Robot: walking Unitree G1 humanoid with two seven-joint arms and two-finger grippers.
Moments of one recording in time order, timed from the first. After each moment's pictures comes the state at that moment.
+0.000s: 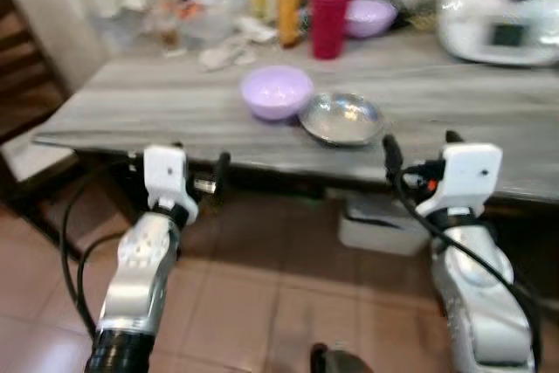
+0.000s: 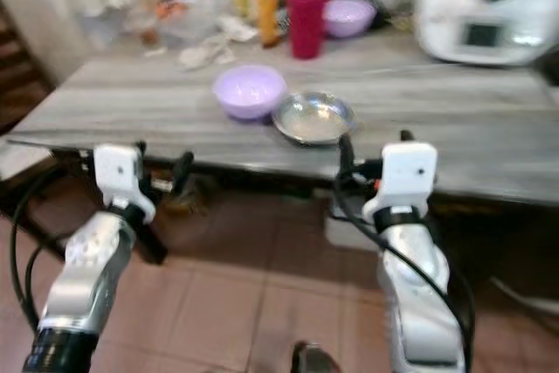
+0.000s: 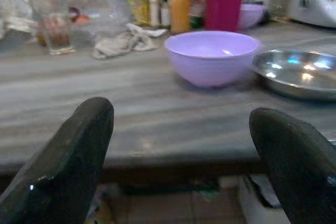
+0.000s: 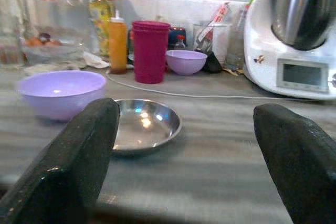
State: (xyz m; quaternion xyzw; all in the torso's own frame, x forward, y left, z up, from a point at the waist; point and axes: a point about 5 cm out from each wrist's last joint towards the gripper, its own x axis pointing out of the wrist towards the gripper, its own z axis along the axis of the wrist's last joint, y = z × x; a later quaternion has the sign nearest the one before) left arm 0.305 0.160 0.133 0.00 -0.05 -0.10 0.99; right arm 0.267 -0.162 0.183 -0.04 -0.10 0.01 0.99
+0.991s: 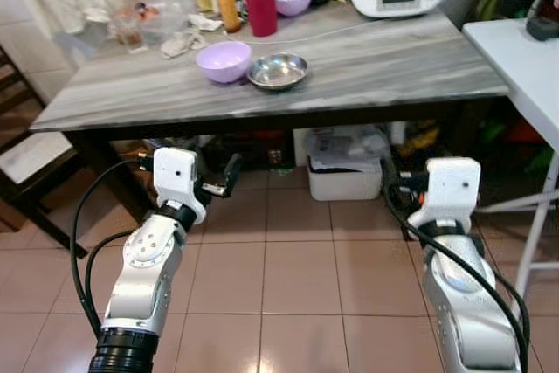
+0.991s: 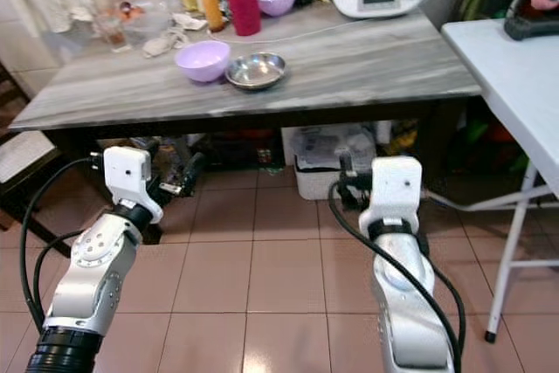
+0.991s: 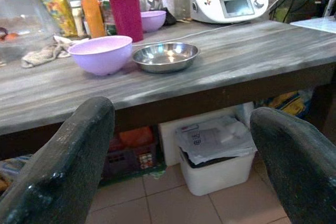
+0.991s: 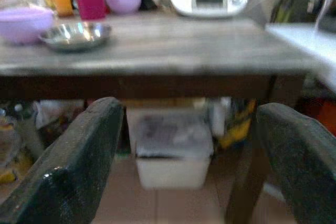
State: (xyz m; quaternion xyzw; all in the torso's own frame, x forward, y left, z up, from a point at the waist) left arm 0.304 0.150 0.135 -0.01 -0.05 -0.15 0.99; right arm 0.267 -0.167 0.150 -0.04 -0.02 -0.03 1.00
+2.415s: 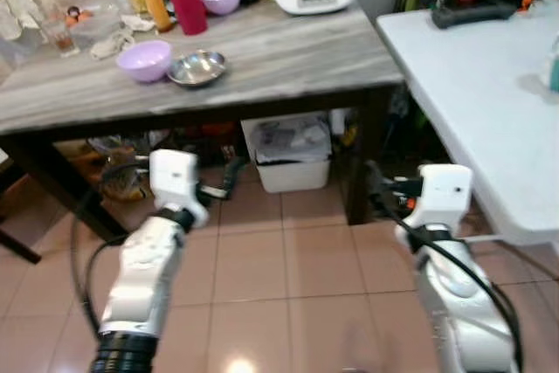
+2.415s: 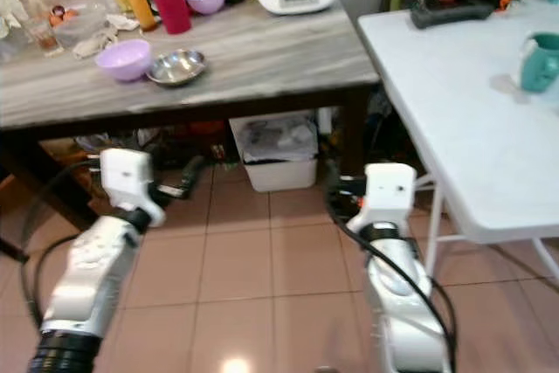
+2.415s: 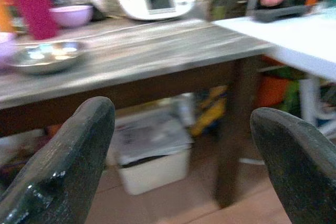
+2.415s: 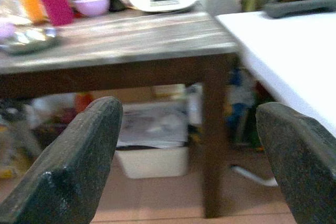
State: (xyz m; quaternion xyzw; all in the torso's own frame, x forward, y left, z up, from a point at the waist) left arm 0.301 0.138 0.131 -0.03 -0.04 -0.17 0.98; right arm 0.265 -0.161 0.152 -0.01 -0.03 0.01 1.00
